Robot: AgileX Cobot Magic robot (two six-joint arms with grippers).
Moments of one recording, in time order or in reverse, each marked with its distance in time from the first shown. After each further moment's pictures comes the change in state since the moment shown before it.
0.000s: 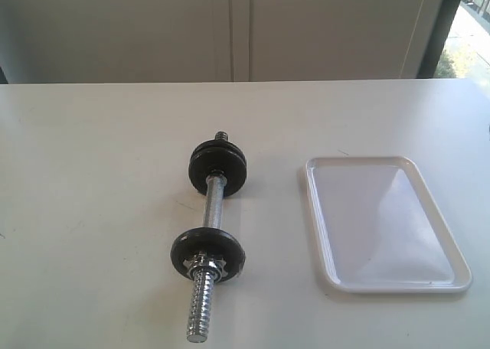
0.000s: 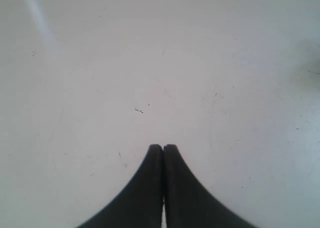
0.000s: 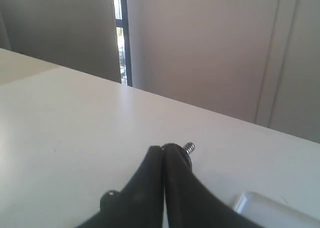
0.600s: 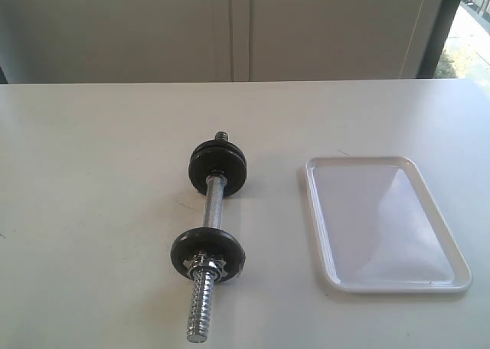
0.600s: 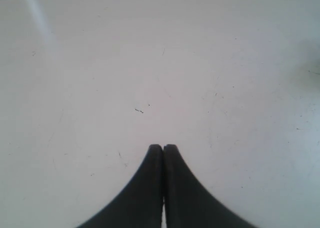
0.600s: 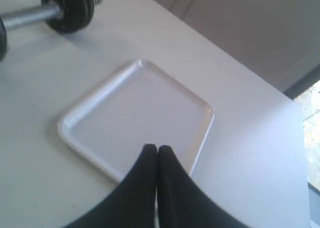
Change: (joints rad) left arm 0.000 0.000 0.000 0.000 0.000 0.000; right arm 0.000 -0.212 0.352 -0.543 -0.126 -0.038
